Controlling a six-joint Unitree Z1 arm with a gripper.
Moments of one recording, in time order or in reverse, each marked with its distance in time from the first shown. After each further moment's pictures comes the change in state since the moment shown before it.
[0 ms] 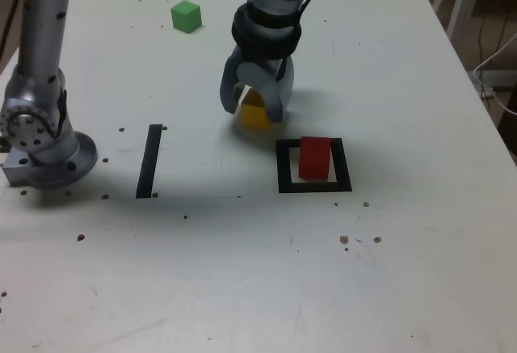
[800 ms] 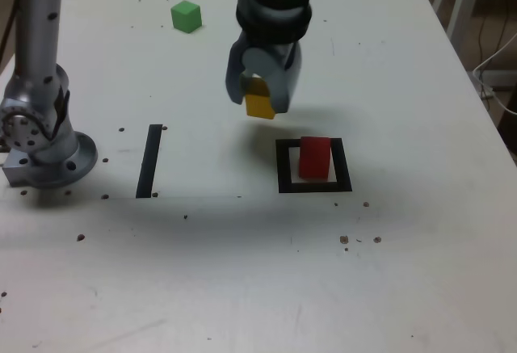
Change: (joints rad) arm -0.116 -0.049 -0.149 0.158 -0.015 -0.083
